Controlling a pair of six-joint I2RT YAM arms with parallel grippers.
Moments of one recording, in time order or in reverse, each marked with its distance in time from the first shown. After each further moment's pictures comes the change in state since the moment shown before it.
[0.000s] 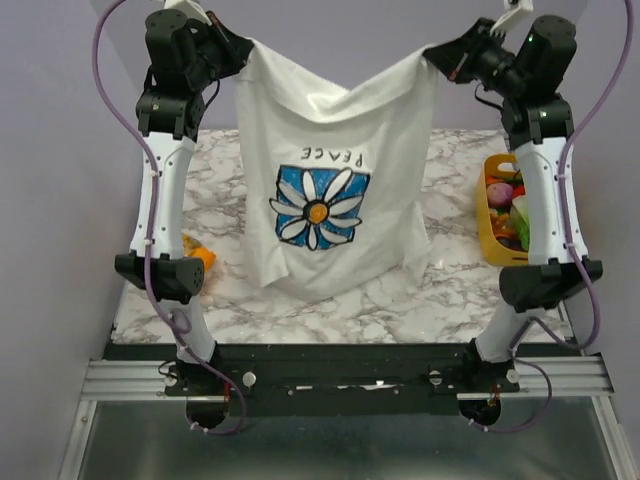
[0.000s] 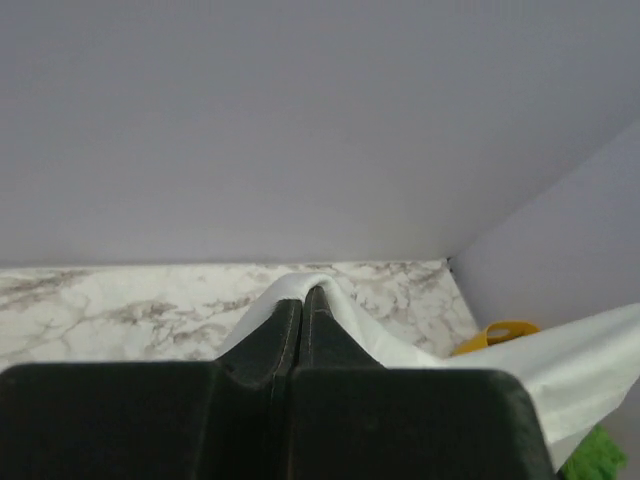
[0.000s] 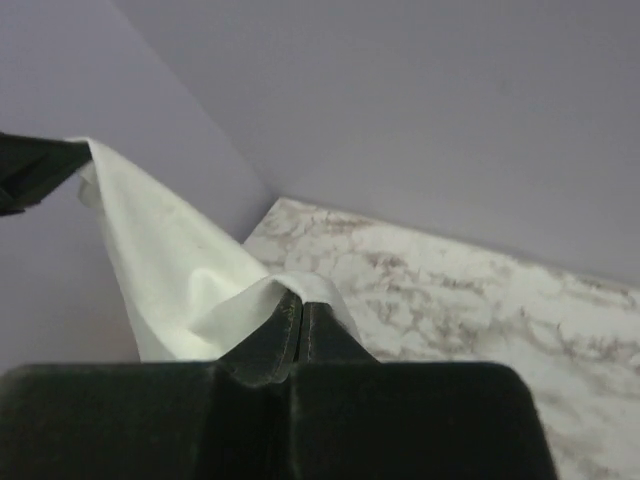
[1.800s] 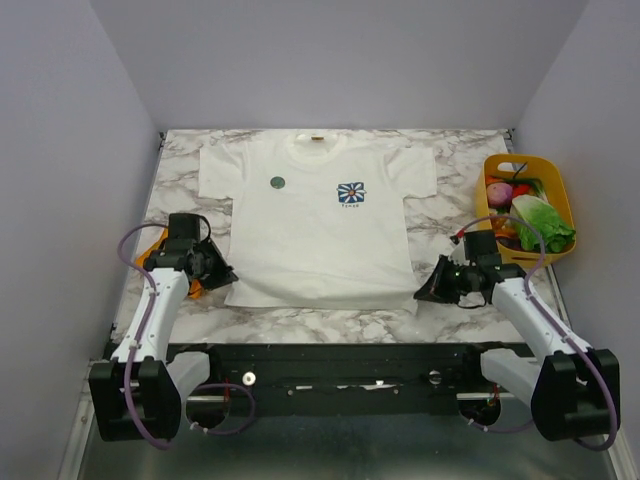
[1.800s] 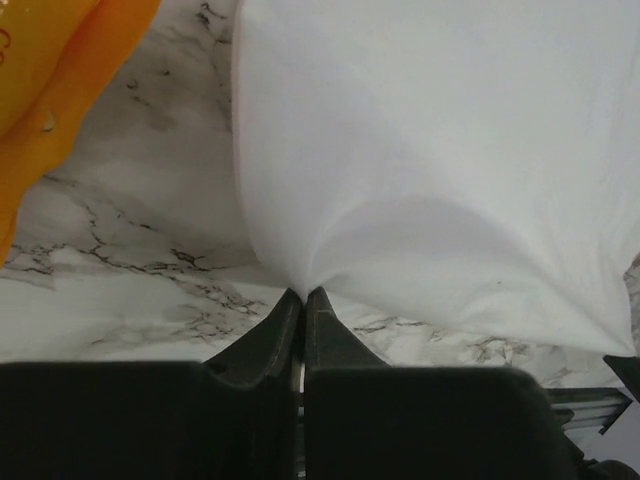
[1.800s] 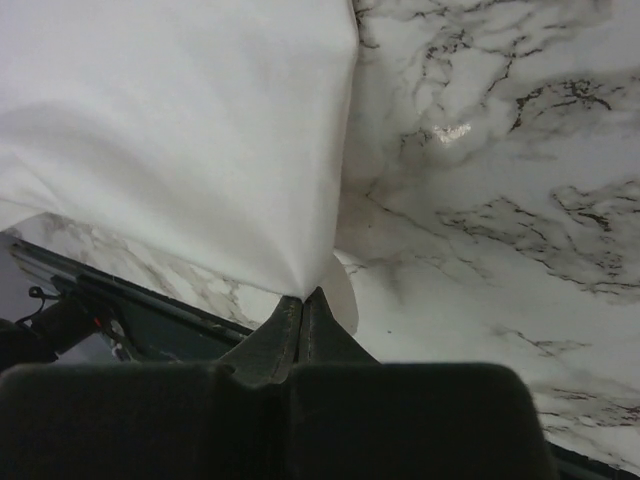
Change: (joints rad) left arm 0.191 -0.724 -1.616 -0.172 0.045 -0.101; right arm -0.003 -0.620 -1.528 -0.199 0.109 0.083
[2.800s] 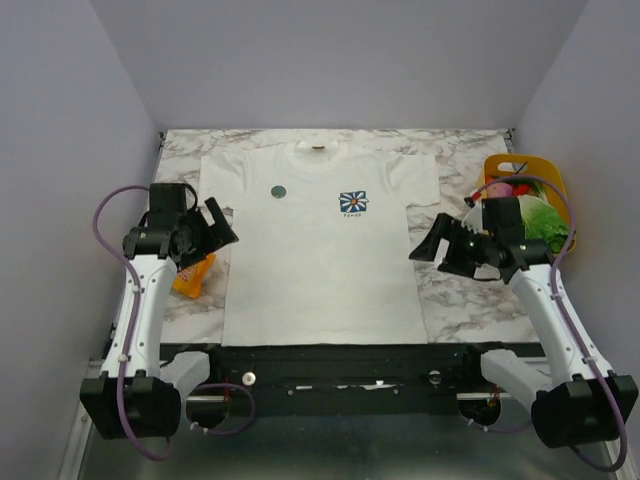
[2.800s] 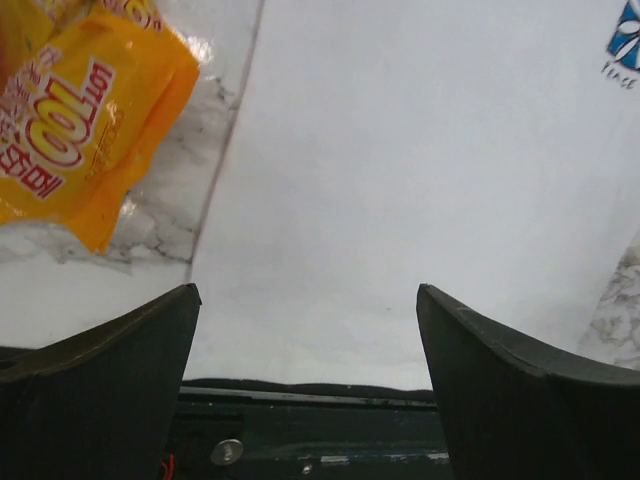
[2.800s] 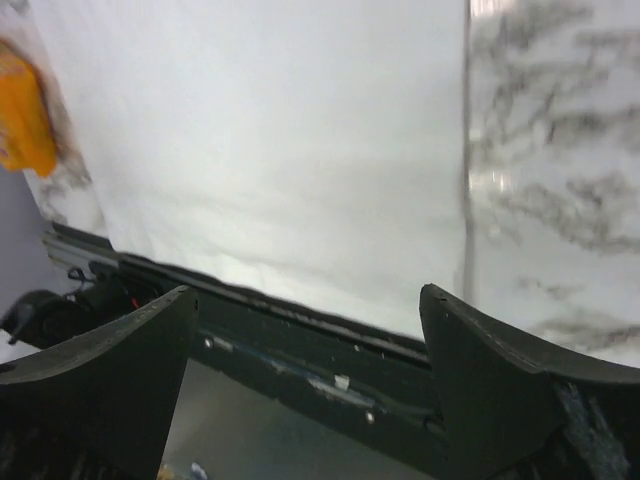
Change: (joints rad) left arm -0.006 -0.049 0.287 -0.238 -0.098 0.105; right arm 0.000 -0.076 0.305 -0.298 0.010 -0.049
